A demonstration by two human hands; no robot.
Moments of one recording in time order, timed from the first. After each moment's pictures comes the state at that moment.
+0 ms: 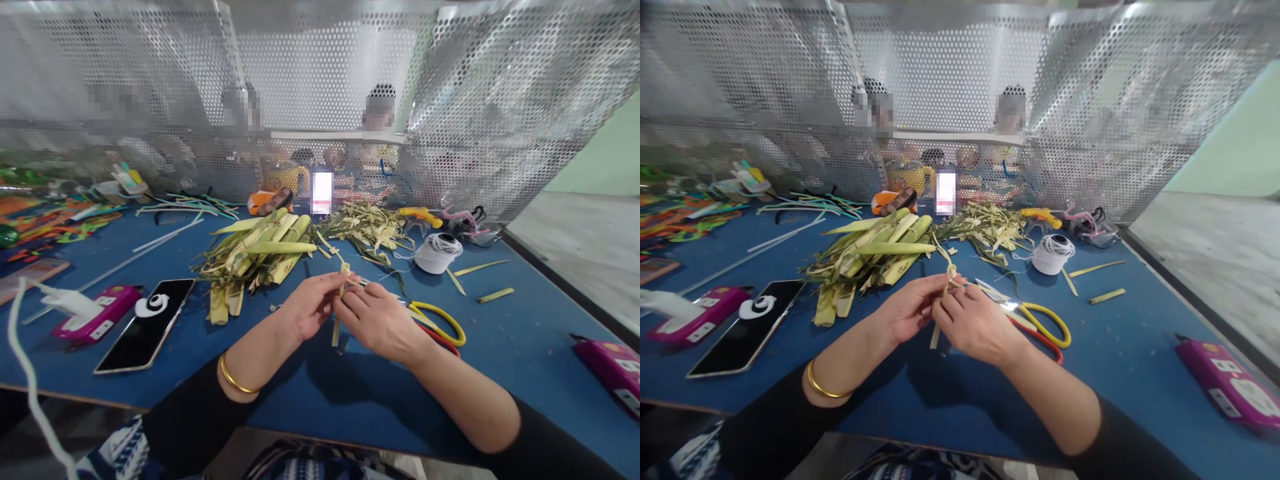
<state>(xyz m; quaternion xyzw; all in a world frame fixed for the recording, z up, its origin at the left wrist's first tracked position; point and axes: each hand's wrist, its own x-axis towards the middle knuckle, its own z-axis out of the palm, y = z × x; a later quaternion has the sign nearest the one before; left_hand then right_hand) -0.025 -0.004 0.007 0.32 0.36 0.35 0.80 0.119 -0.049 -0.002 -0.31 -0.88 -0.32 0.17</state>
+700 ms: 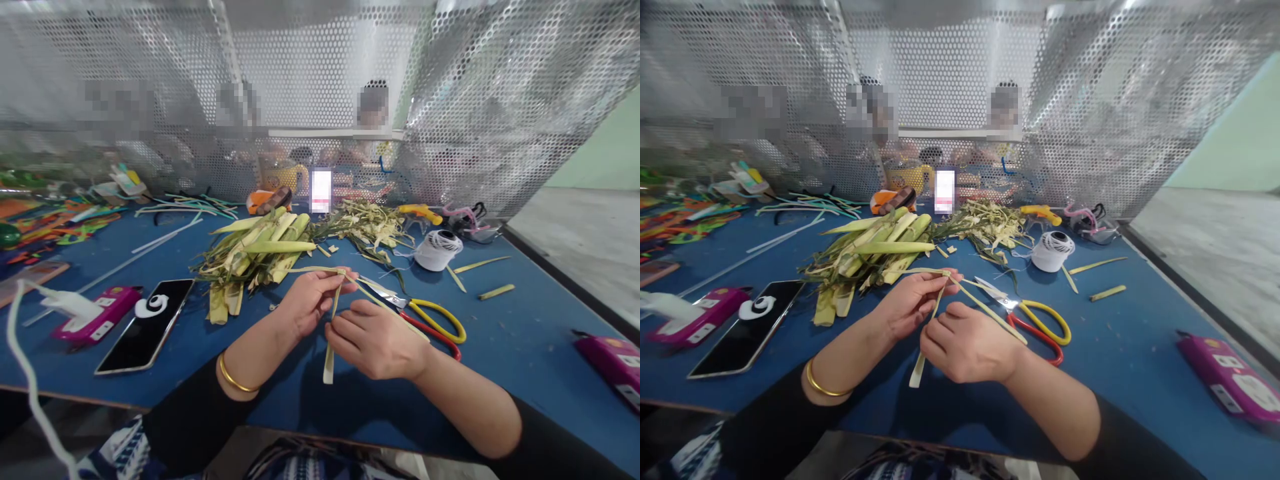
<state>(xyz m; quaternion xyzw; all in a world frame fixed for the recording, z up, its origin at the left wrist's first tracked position) -0.026 -0.007 0.016 0.37 0.39 0.38 0.75 0.114 -0.060 0.005 -0.17 -0.92 -0.28 0.22</state>
